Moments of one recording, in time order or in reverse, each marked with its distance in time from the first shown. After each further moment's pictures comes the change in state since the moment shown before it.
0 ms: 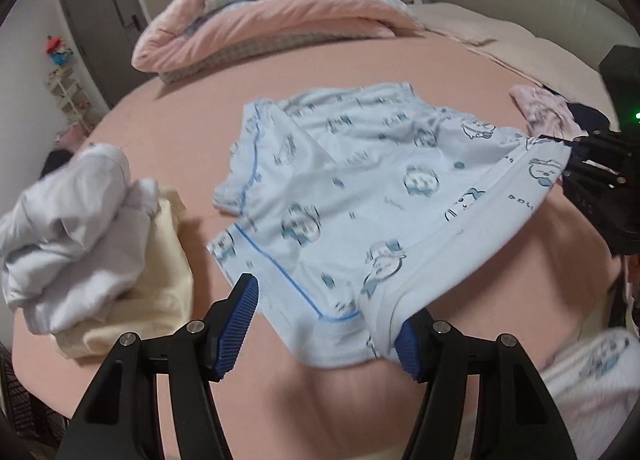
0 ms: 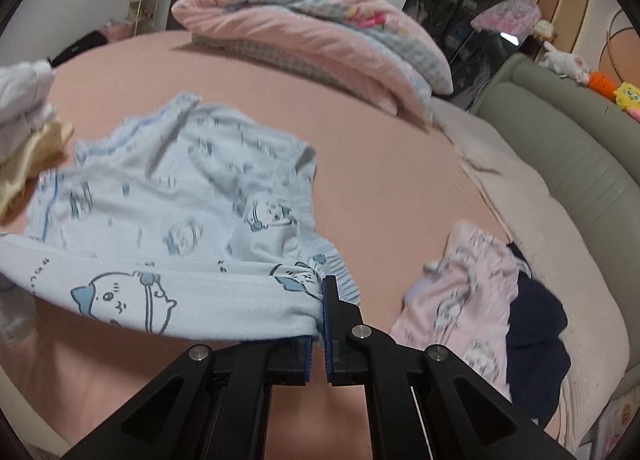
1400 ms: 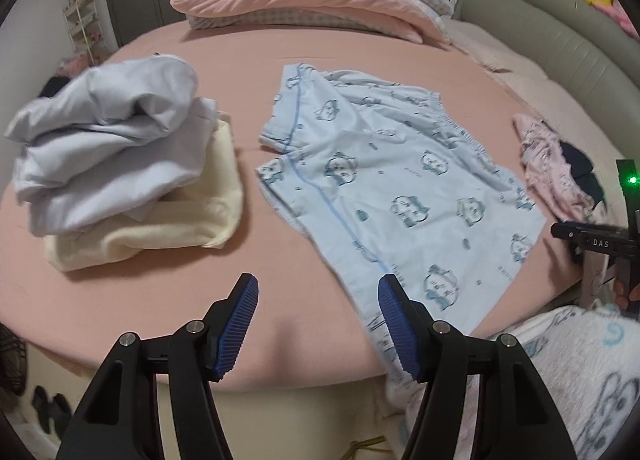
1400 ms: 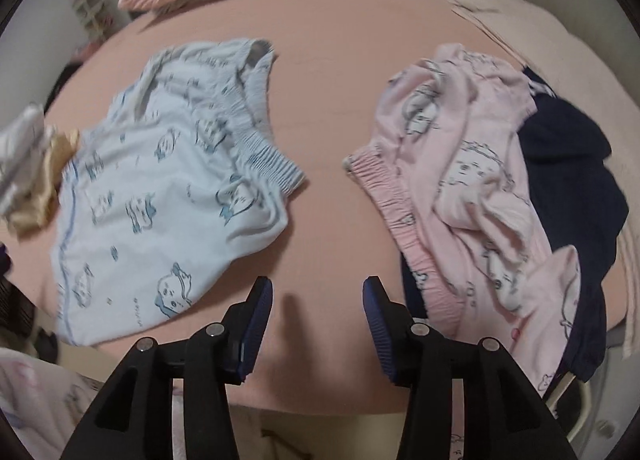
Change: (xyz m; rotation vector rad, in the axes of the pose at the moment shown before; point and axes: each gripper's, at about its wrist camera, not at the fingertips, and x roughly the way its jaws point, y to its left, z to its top) left arm -0.043 0.058 -0.040 -0.235 0.058 -0.139; right arm -0.001 -0.087 -0.066 0.331 0.348 0.289
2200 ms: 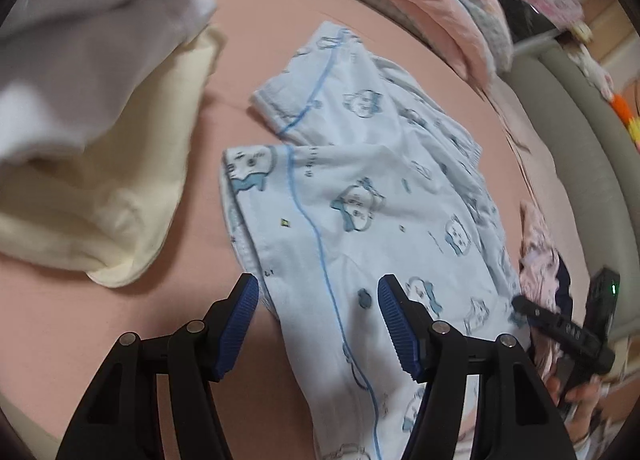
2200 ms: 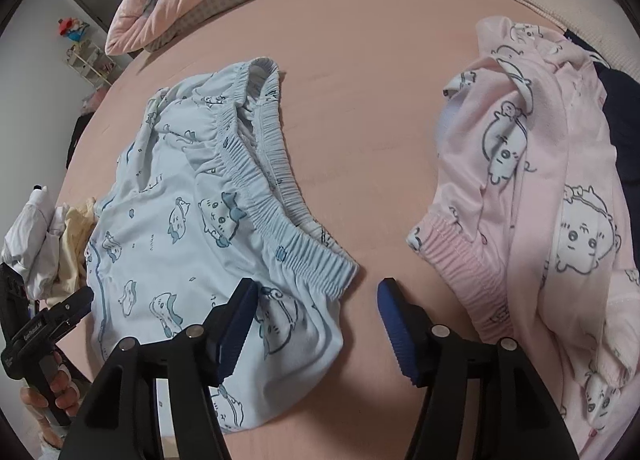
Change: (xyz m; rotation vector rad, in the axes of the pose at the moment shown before) left arm 0.111 0.037 0.040 -0.415 0.094 -0.213; right arm 0.052 0.006 0.057 0.156 0.017 0.191
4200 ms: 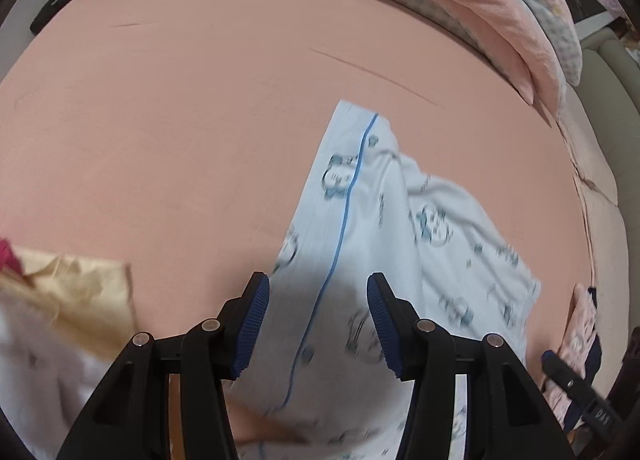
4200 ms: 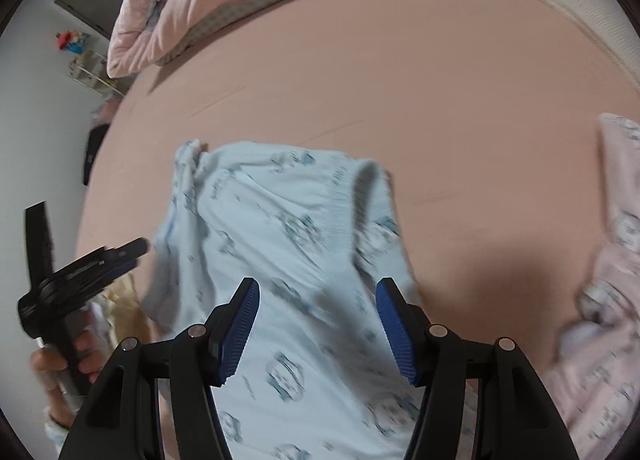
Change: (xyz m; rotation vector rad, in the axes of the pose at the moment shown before) left arm 0.072 -0.051 0.200 0.044 0.096 0.227; right arm 0.053 0.091 0.140 0.048 0.058 0.074
